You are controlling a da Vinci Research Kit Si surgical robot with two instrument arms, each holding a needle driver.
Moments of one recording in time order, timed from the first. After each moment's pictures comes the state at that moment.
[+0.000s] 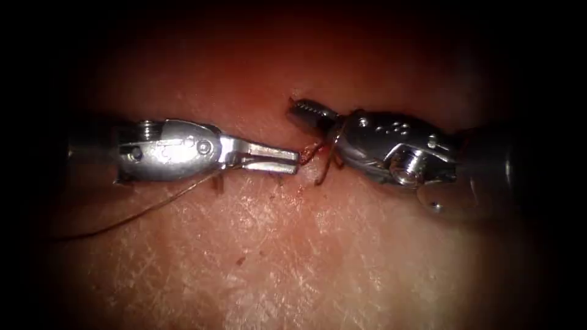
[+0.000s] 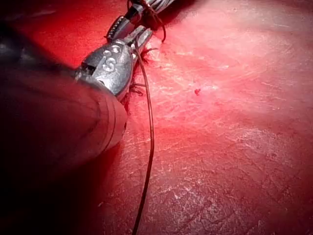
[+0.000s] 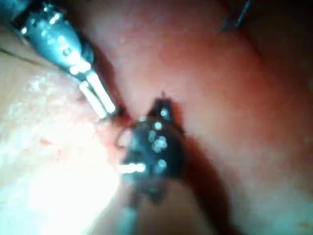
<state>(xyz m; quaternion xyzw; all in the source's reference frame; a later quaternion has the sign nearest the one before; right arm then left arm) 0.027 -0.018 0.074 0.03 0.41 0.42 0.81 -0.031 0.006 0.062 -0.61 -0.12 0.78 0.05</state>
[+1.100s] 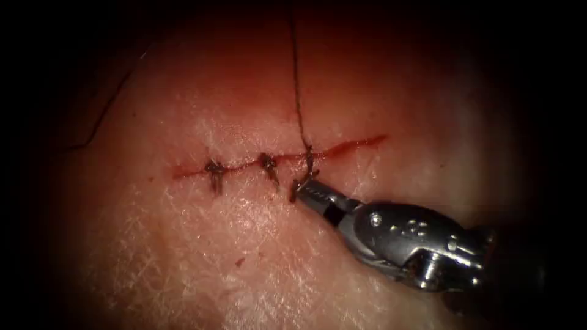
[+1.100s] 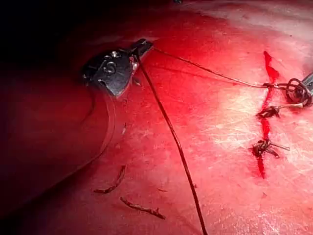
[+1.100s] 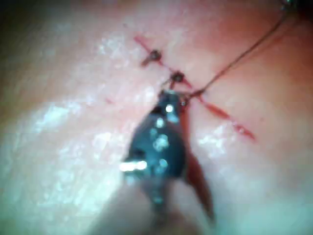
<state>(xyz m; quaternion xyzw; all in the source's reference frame) 0.025 -0.027 0.070 0.01 0.42 0.40 0.82 -0.027 0.026 0.068 -0.56 -0.09 0.81 0.13</state>
